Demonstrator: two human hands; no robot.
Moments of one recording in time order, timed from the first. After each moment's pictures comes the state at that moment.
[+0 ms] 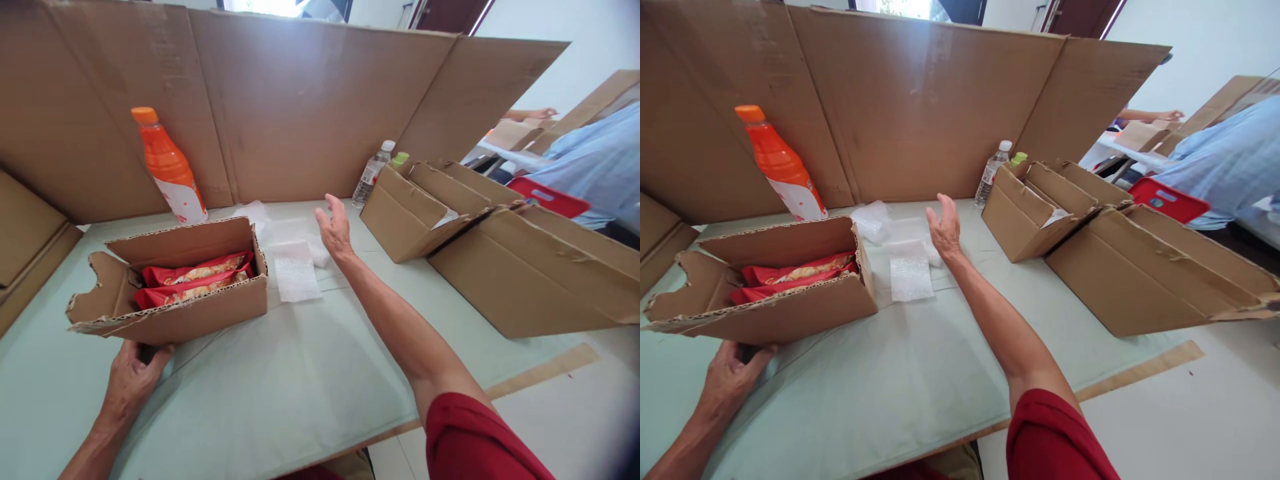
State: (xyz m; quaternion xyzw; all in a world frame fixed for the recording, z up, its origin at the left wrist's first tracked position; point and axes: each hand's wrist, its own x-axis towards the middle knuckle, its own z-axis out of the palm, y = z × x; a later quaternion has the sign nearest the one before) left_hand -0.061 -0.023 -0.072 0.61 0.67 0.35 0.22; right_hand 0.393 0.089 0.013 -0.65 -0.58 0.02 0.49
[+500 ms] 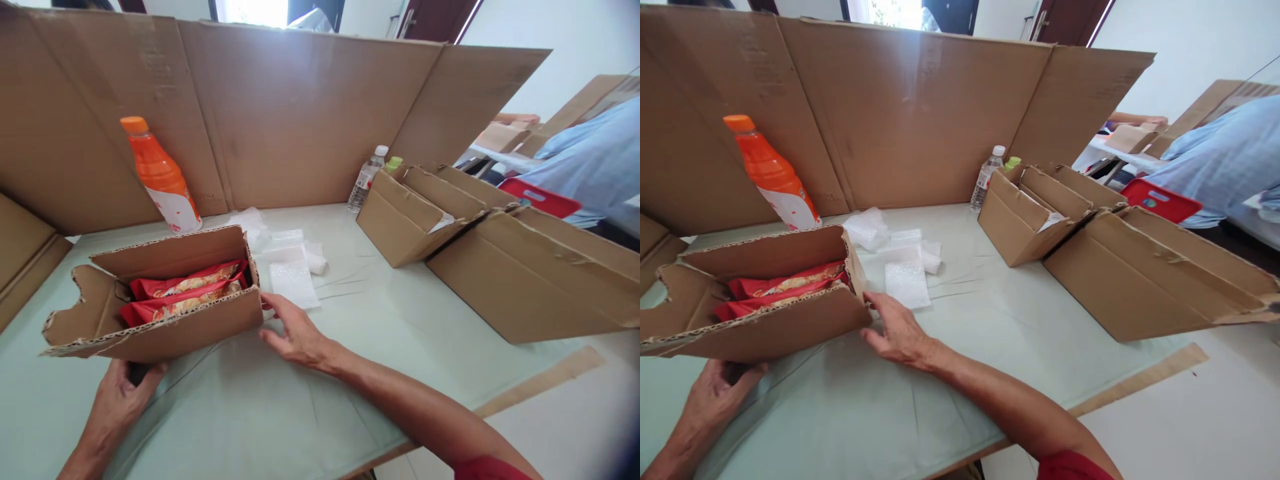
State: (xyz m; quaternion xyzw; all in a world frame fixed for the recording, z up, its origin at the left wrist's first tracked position) left_hand -0.065 -0.019 -0.066 0.58 0.69 0.33 0.28; right_hand 0.289 -0.050 -0.022 -0.50 -0.71 0.32 0.38
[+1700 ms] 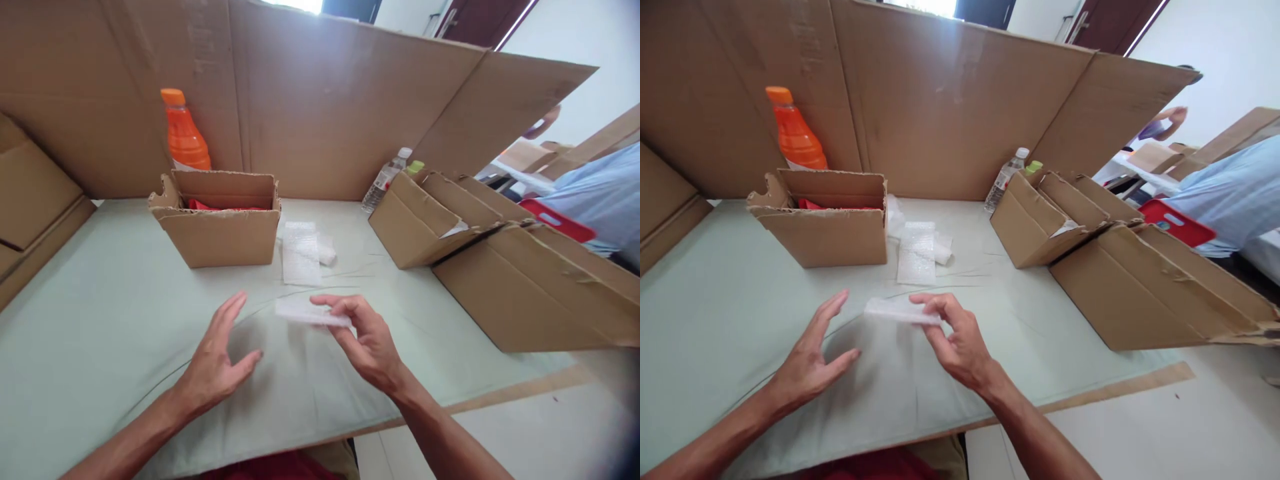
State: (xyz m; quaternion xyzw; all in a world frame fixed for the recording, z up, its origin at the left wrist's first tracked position) left_hand 0.050 -0.078 -0.018 0.75 0.46 0.31 0.36; right_hand 0.324 -0.125 0.034 -0.52 -0.66 0.25 0.47
